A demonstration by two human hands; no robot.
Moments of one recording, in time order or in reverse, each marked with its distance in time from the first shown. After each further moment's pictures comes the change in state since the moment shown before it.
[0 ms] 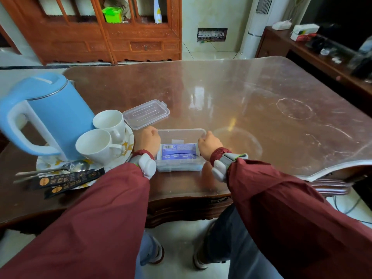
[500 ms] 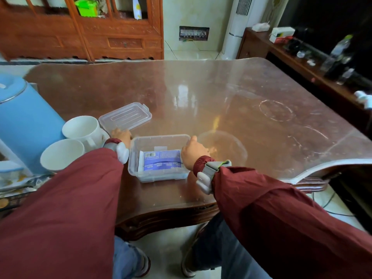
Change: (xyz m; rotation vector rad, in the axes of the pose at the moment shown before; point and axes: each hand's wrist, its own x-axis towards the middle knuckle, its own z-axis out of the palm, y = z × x) left_hand 0.081 -0.028 0.002 0.548 -0.438 0.090; right_hand 0.003 -0.003 0.007 -0.052 0.025 0.007
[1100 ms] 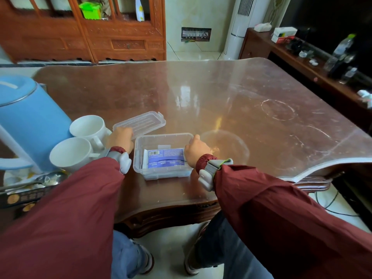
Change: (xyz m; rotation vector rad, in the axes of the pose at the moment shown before) left_hand -0.039 0.006 -0.006 0.080 0.279 -0.031; right_hand 0.001 0.001 0.003 0.032 0.024 -0.013
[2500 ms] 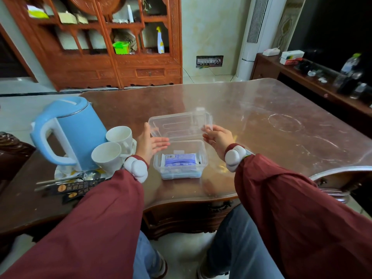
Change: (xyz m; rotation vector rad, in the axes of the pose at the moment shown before) left_hand -0.085 0.038 -0.062 -1.632 -0.134 -0.208; right_hand -0.026 -0.006 -0.071 1.254 -0.108 -0.085
